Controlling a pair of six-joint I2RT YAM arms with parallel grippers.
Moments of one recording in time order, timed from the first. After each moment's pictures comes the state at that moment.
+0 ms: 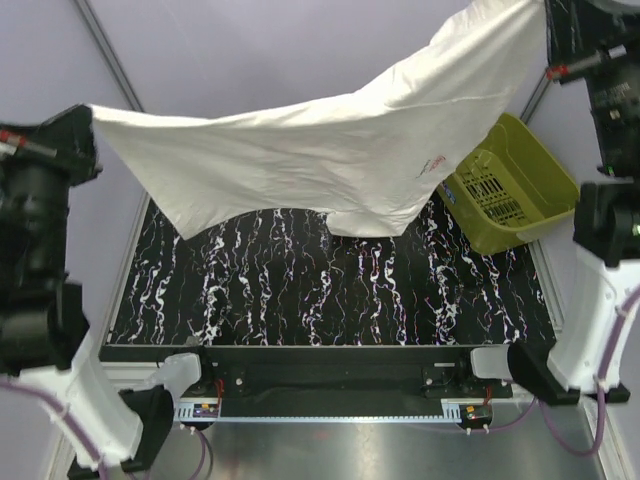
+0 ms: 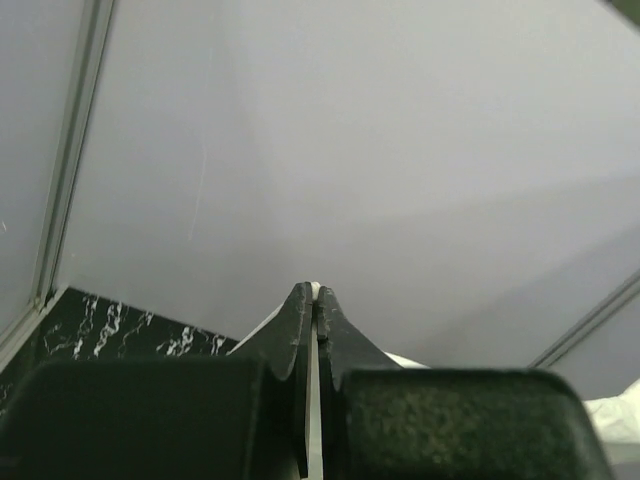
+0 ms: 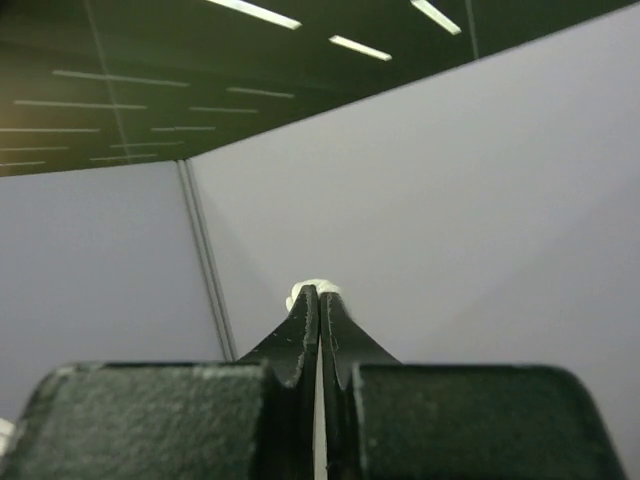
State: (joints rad) left arm 0.14 1.08 2.16 -0.79 0.07 -0.54; right arm 0.04 1.39 2.34 -0.22 -0.29 0.53
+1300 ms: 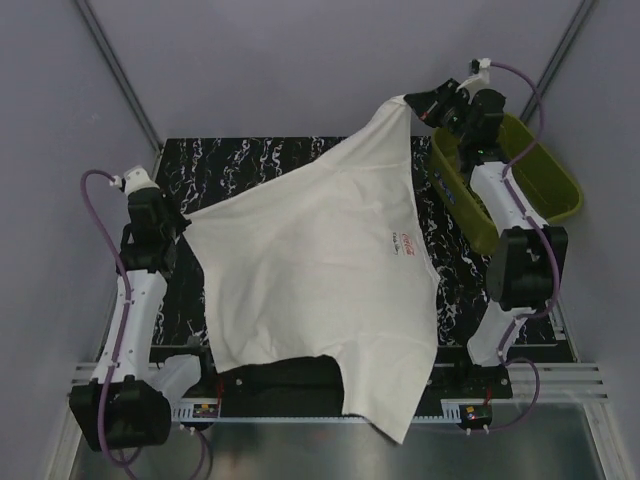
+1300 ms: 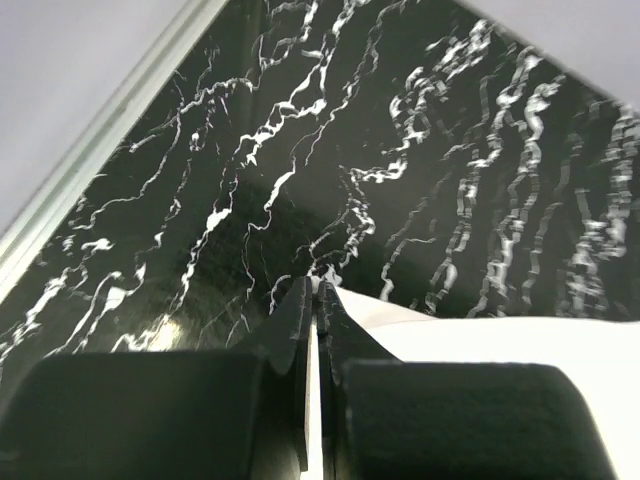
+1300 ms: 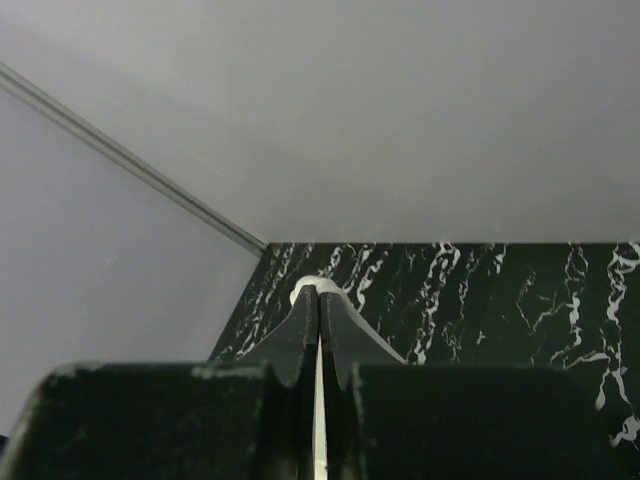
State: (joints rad) left arm 0.09 0.96 0.91 -0.39 -0.21 -0.37; right arm 0.05 1.79 1.60 0.32 -0.47 0.74
